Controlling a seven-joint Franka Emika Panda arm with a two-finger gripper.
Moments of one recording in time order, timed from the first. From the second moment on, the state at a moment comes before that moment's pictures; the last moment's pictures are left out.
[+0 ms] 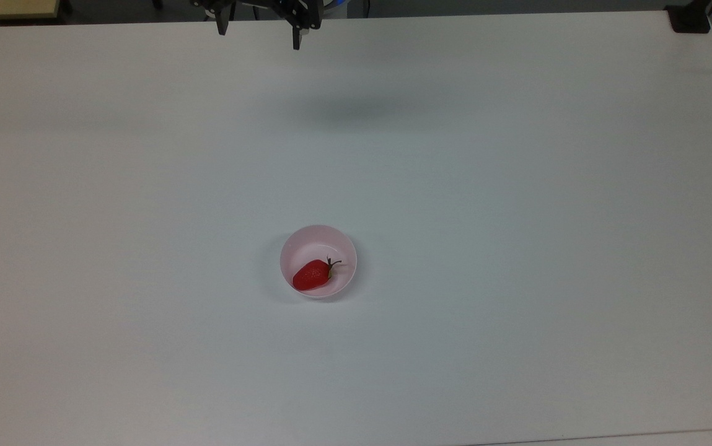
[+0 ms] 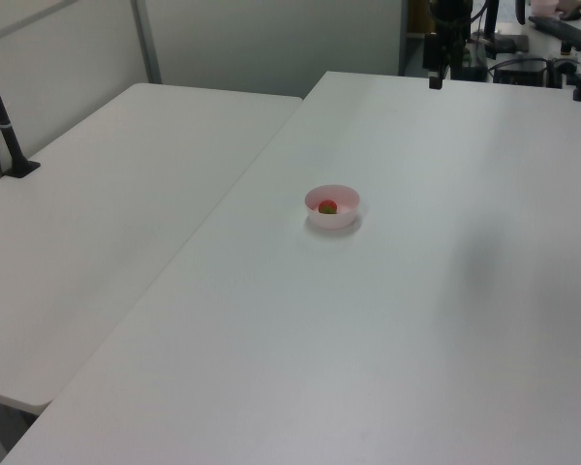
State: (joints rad) arm -0.01 0.01 0.03 -1.63 -0.07 1.62 0.17
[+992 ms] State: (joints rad) arm 0.00 0.13 0.03 -1.60 -0.03 1.69 0.20
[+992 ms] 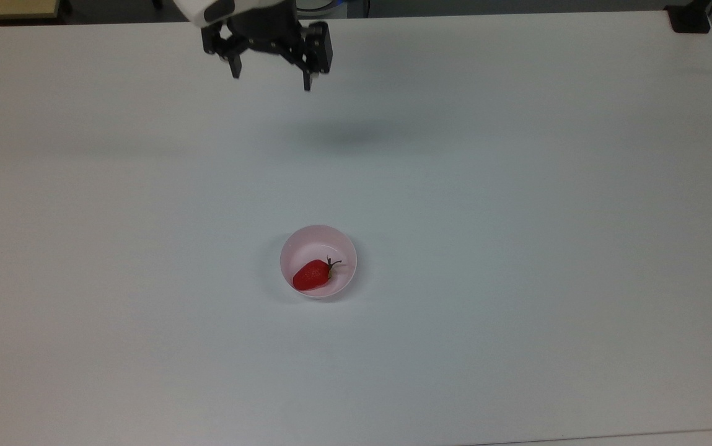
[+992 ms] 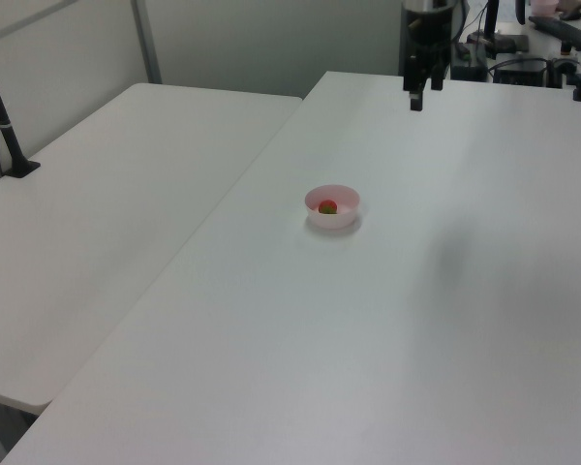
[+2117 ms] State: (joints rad) arm 0.08 0.46 0.04 -1.53 -0.02 2.14 0.88
